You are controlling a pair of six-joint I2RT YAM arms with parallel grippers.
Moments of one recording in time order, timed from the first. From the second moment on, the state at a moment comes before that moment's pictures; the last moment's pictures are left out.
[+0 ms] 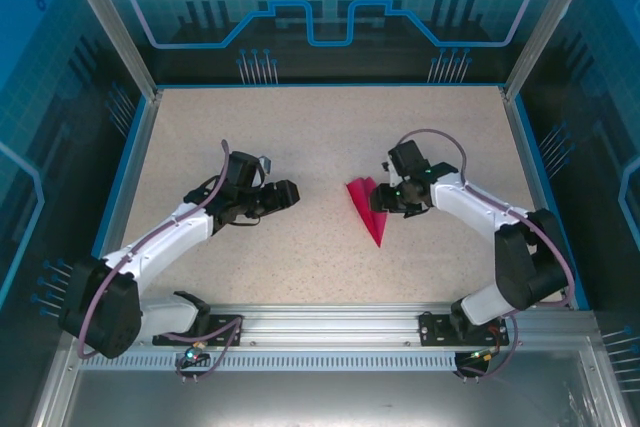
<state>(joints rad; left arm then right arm) -0.40 1.25 0.78 -0.38 0.28 -0.74 0.43 1.51 0.98 -0.64 -0.14 0.36</state>
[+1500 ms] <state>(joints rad) -0.39 1.09 0.83 -0.45 0.25 -0.61 0.48 1.93 1.48 -0.83 -0.05 0.45</state>
